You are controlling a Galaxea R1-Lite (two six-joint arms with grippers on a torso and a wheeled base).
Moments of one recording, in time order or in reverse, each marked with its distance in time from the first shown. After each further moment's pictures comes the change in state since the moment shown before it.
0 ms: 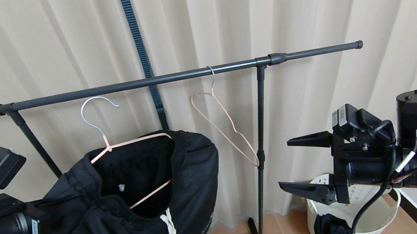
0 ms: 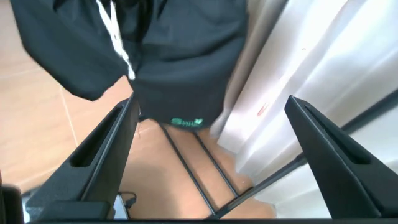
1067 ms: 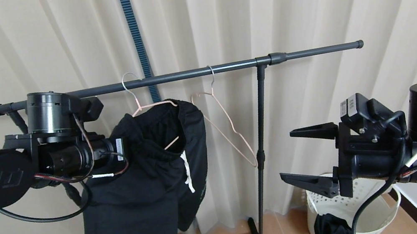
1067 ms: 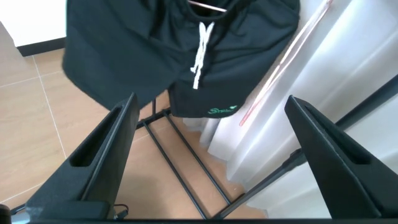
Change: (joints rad) left arm -0.239 0.499 -0.463 -0.011 0.412 -0.354; right arm 0.009 -0.044 -0.008 0.001 -0.016 0.004
